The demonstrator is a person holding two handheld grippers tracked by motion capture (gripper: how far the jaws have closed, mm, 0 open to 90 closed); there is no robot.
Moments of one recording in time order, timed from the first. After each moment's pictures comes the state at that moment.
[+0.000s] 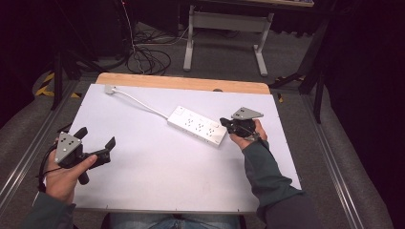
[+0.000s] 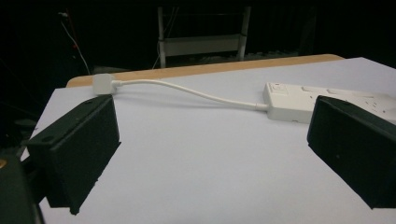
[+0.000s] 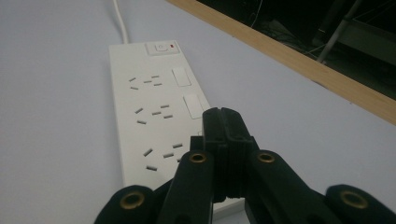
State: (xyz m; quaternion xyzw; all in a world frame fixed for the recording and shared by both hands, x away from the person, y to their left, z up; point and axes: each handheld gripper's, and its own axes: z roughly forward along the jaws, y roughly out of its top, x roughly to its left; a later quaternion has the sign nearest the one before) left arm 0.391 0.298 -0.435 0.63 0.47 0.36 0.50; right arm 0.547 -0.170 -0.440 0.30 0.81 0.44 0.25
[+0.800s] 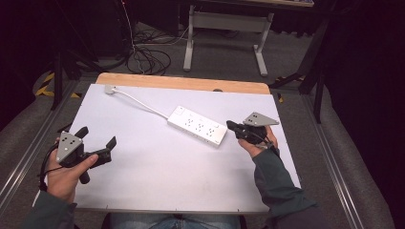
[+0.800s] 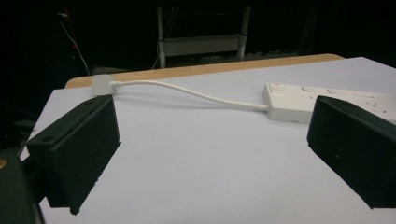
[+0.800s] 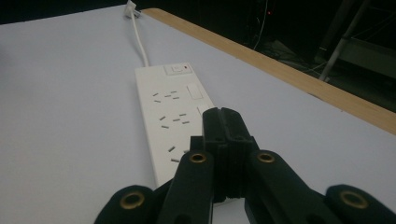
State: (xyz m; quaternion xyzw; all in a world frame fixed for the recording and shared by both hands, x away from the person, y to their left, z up) left arm 0.393 0.297 -0.434 0.63 0.47 0.36 0.50; right arm 0.514 -0.193 -0.425 0.29 0.79 0.49 0.24
